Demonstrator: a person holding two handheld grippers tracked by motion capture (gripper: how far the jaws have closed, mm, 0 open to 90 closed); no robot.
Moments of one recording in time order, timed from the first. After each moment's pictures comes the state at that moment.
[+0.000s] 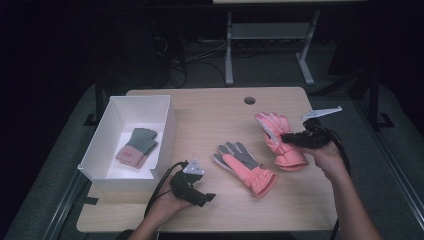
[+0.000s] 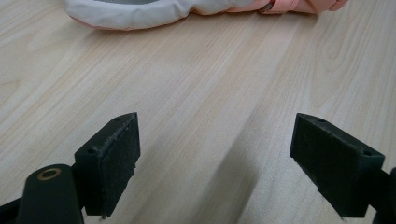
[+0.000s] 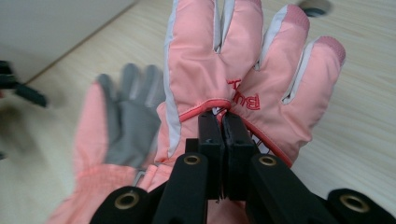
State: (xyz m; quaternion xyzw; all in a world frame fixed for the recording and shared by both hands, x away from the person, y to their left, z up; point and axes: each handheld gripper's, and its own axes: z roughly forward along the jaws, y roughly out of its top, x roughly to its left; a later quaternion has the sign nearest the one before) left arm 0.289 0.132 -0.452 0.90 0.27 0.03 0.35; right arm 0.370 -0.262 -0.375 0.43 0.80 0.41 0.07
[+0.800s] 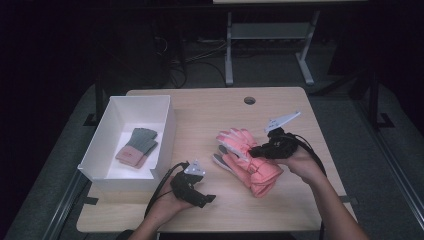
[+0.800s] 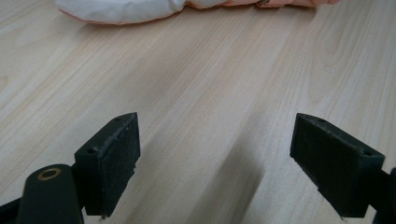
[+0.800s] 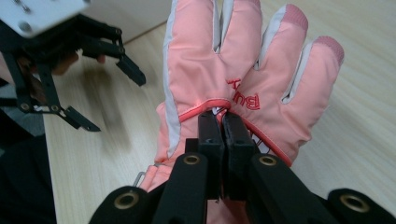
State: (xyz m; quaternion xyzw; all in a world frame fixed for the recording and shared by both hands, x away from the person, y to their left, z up) left arm 0.287 0.130 -0.455 0.89 0.27 0.03 0.35; right arm 0.354 -0.174 -0.372 0.28 0.87 0.39 0.01
